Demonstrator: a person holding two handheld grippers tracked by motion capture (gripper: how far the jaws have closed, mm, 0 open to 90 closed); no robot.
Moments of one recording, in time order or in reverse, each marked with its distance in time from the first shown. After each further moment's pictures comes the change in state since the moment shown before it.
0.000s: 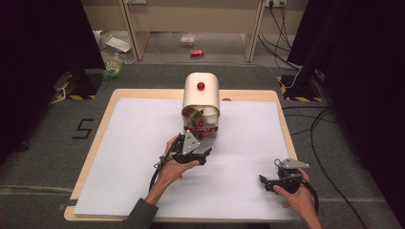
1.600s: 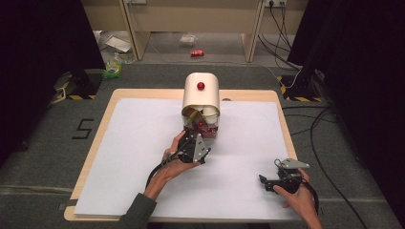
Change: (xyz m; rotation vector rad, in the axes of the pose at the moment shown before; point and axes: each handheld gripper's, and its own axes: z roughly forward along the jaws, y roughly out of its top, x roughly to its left) left arm 0.000 -0.004 0.019 0.076 0.076 0.417; right arm 0.000 0.000 0.000 0.000 0.000 -0.001
